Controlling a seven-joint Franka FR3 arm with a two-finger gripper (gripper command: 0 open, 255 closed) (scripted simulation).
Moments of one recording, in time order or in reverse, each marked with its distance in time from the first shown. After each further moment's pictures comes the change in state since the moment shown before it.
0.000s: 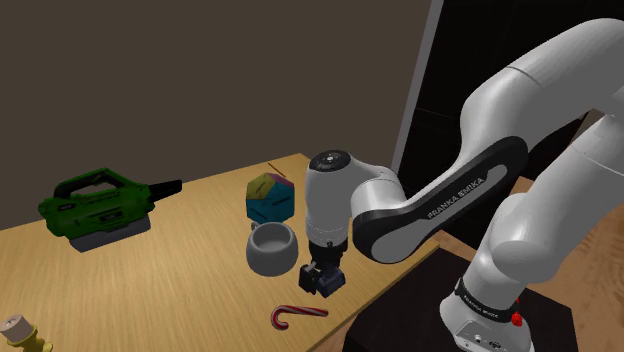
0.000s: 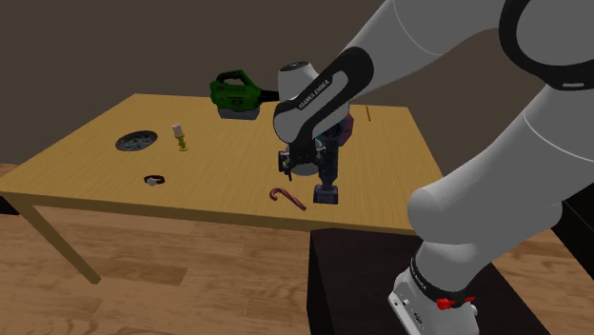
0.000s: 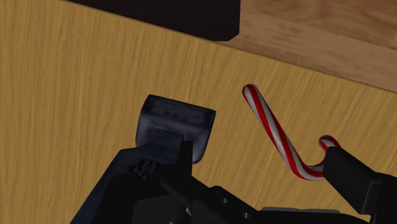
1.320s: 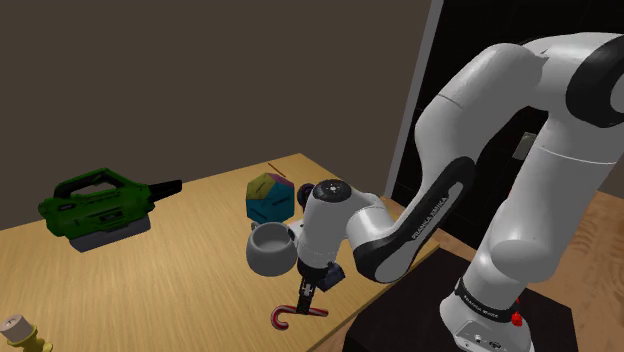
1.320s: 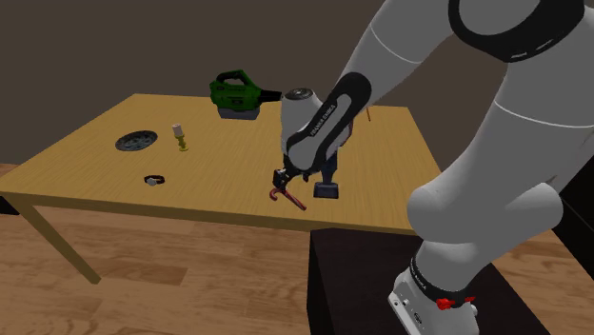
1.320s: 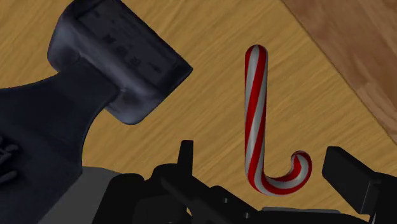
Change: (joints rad) arm -0.021 0.250 -0.011 -0.035 -0.273 0.384 -0.312
